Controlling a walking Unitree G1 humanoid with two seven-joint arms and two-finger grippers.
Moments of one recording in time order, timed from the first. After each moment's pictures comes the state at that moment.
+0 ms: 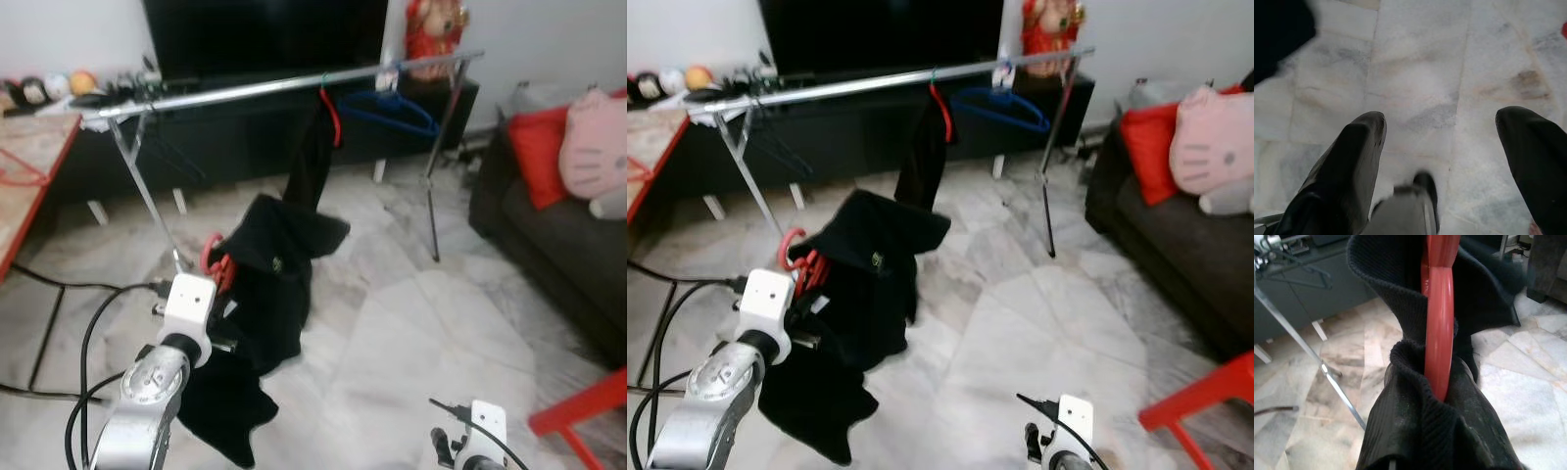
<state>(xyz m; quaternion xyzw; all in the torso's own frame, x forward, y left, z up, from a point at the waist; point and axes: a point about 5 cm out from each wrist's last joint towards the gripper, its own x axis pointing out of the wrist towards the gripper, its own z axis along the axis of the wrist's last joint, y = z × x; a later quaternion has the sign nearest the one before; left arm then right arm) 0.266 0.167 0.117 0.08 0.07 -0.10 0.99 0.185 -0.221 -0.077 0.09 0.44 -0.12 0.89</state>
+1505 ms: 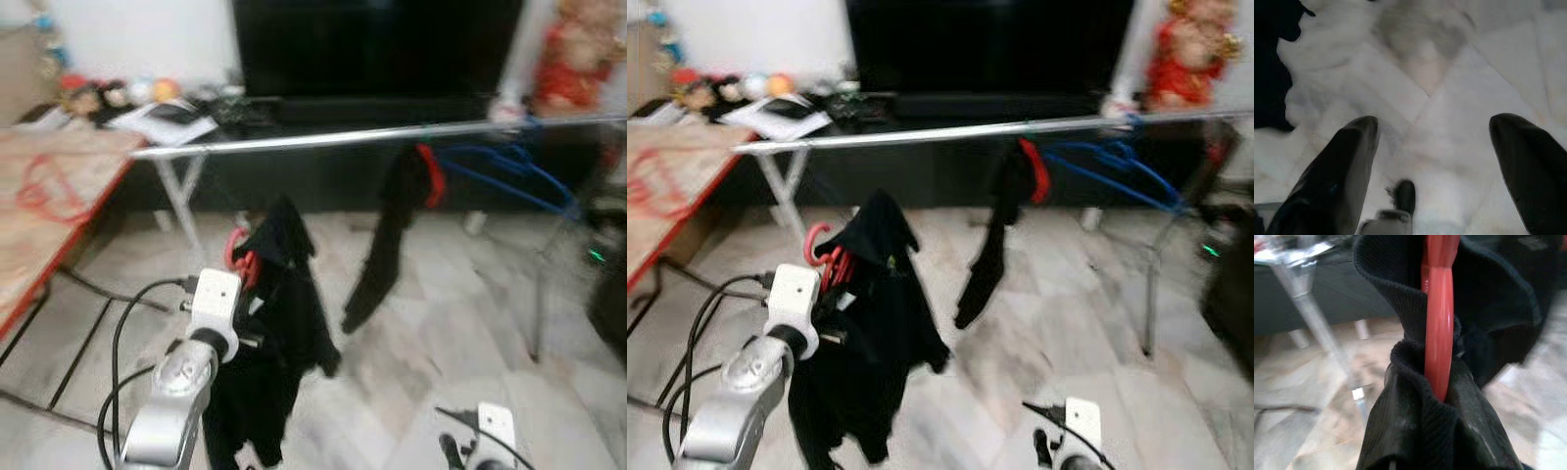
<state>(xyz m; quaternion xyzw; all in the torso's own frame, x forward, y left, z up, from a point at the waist) 0.272 0.144 0.118 0.06 0.07 -0.11 0.99 0.188 -0.229 -0.075 0.07 0.45 -0.09 0.89</state>
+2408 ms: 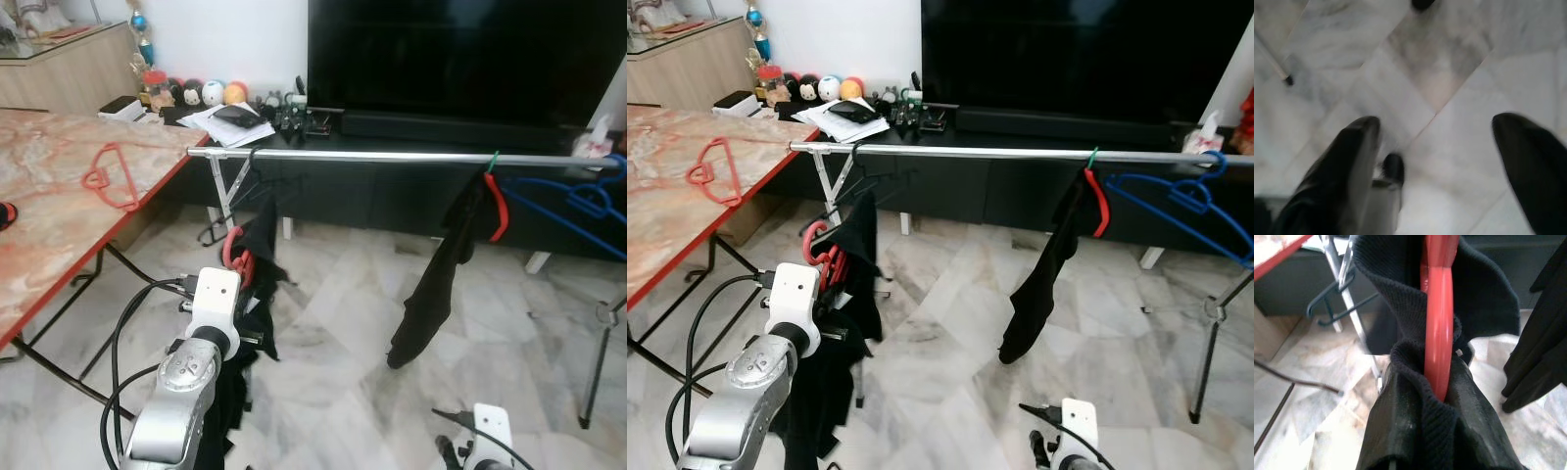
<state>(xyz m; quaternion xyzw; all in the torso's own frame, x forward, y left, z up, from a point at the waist) 0.274 0.148 0.116 0.06 0.09 -0.07 0.99 0.183 -0.221 -0.079 0.07 0.46 -0.07 0.88</state>
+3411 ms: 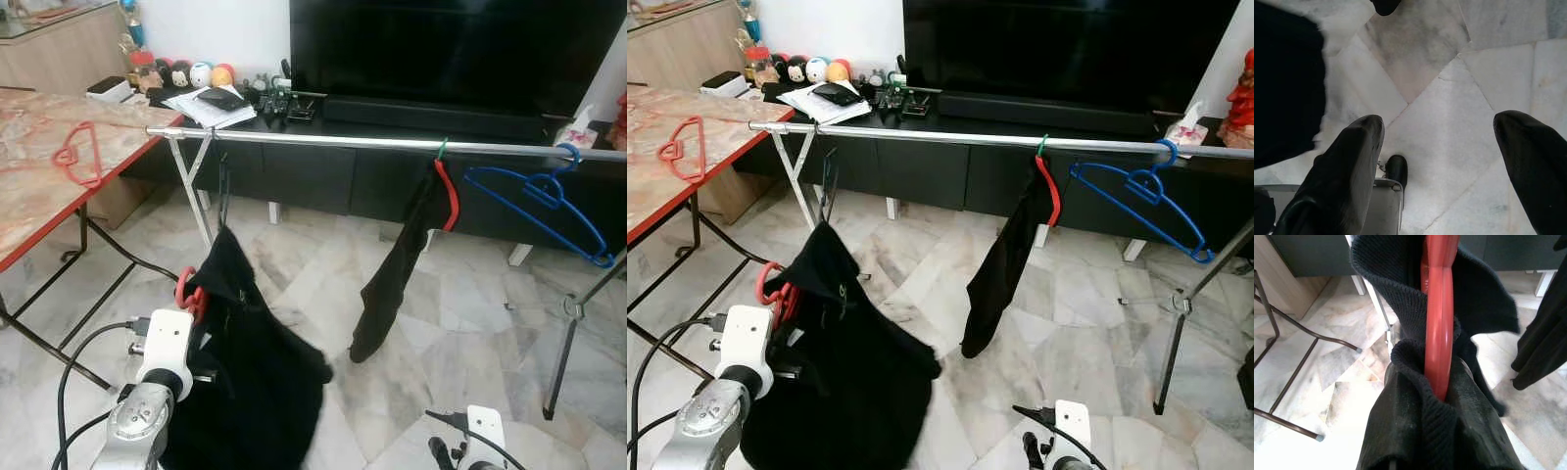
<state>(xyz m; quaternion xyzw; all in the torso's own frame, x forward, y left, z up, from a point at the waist) 0.242 0.196 0.073 0.08 0.13 -0.02 0.99 0.180 -0.224 -0.079 0.07 0.46 -0.07 0.88</state>
